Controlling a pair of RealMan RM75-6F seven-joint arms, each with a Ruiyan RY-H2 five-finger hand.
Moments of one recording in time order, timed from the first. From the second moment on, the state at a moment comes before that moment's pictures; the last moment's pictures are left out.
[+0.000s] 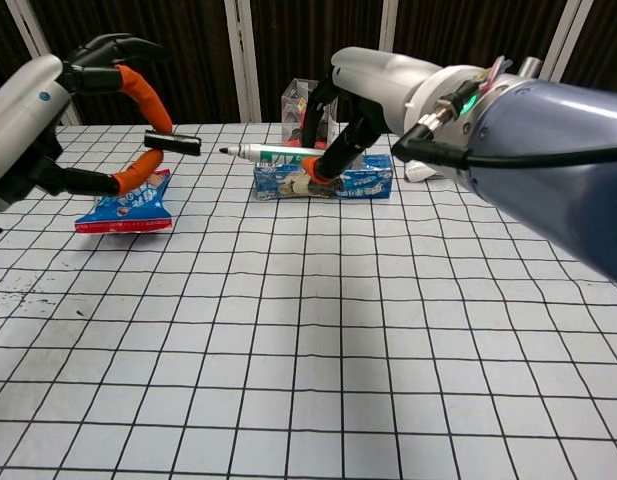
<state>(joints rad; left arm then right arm) -0.53 -1.83 -0.12 -1.08 1.69 1.64 -0.22 0.95 -1.75 0.41 -1.92 -0.59 1.46 -0.80</state>
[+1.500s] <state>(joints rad) -0.41 -1.82 -0.04 -0.52 1.57 1.53 -0.72 0.78 -1.89 0.21 -1.42 -0.71 1.19 -0.55</state>
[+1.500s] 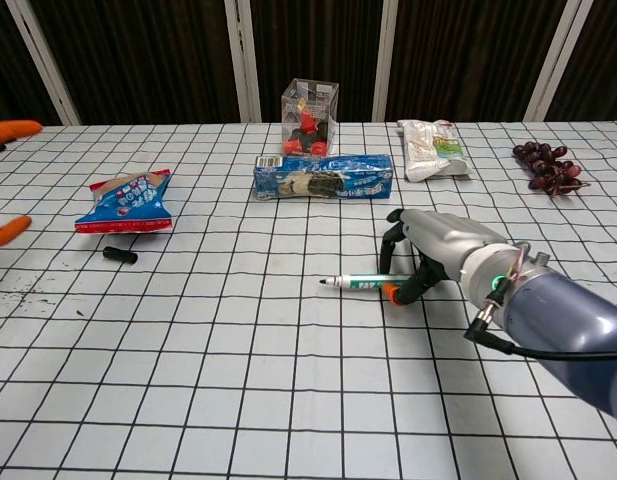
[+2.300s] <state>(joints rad) -0.21 -1.44 -0.11 -0.77 1.40 1.55 -0.51 0.55 -1.42 0.19 -1.76 -0.92 1.38 -0.50</state>
